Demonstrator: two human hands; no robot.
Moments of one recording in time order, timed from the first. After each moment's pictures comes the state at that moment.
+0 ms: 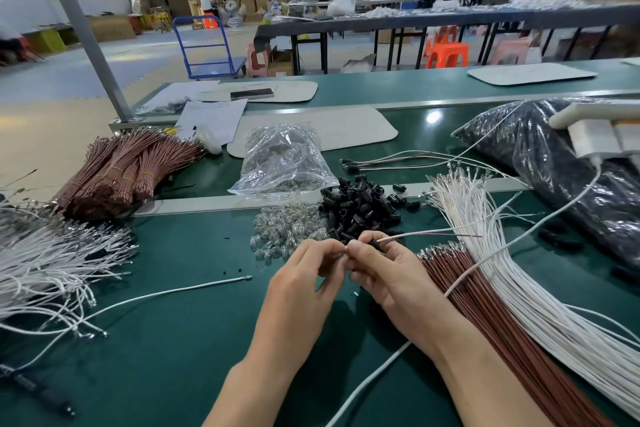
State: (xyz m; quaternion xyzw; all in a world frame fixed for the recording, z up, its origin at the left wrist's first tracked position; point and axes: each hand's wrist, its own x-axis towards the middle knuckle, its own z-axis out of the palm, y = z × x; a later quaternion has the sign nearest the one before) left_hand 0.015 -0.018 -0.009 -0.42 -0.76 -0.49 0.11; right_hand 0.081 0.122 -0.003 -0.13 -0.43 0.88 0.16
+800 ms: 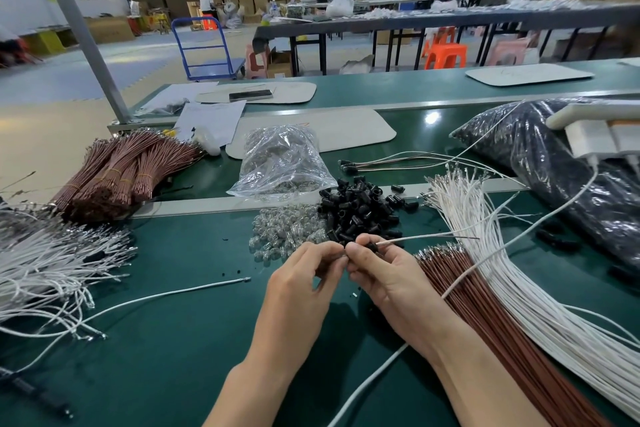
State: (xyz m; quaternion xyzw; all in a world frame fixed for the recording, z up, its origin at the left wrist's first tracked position) left_hand 0.013 -0.015 -0.012 -0.41 -0.75 -0.51 0.10; right_hand 0.083 0.117 0.002 -0.14 -0.43 0.88 0.16
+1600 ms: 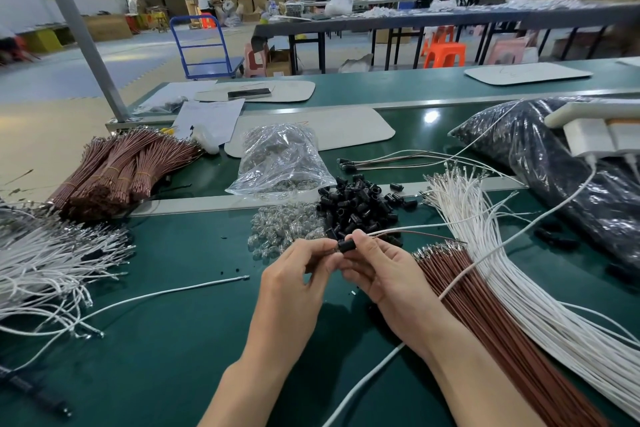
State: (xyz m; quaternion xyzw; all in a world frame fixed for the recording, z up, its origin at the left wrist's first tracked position) left_hand 0.010 -0.017 -0.014 -0.37 -0.74 -0.55 0.08; right_hand 0.084 0.113 0.006 -0.16 -0.46 0.86 0.16
